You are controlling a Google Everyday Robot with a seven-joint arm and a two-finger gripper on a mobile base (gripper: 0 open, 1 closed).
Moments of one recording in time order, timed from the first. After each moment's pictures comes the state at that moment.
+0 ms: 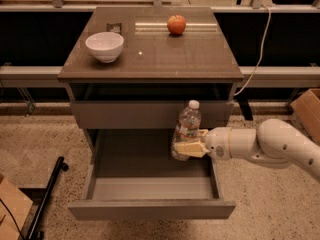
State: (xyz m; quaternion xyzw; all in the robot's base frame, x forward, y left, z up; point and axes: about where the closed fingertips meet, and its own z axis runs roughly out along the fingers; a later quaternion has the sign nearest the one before) arm 0.545 -0.092 0.684 -0.35 0.76 0.36 0.41
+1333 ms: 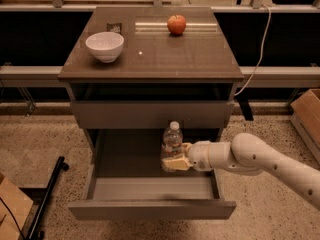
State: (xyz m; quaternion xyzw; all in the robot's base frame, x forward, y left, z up) arm 0.554 -0.055 0.586 -0.42 0.74 0.34 0.40
